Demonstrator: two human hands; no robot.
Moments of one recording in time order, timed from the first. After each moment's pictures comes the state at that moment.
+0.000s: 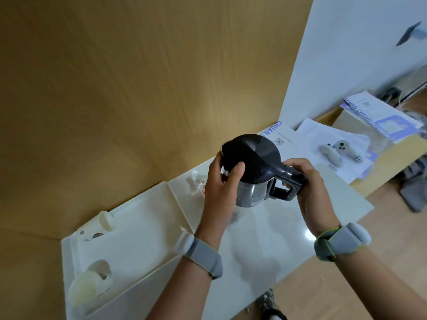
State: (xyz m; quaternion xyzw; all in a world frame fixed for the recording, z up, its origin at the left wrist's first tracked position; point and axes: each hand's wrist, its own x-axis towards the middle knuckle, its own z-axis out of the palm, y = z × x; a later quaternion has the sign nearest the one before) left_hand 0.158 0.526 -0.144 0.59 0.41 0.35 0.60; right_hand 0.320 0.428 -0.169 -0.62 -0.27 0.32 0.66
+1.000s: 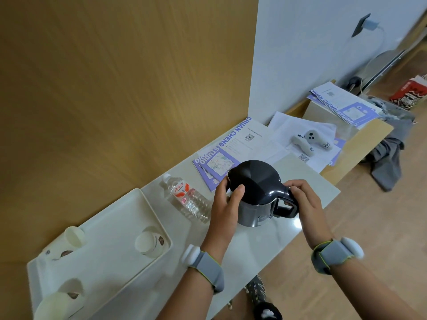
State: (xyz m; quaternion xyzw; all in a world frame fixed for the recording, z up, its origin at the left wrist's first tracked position) left_hand 0.203 0.468 -0.203 0.59 0.40 0.24 0.66; right_hand 0.355 0.345 -0.221 -0.71 -0.22 0.27 0.61
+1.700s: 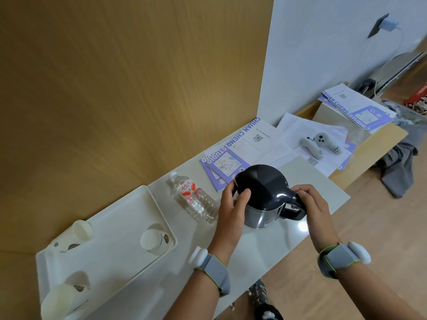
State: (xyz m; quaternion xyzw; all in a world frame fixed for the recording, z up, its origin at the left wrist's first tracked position) left_hand 0.202 0.467 -0.209 0.57 0.42 0.21 0.67; right_hand 0.363 0.348 -0.233 -0.72 -0.23 0.27 0.59
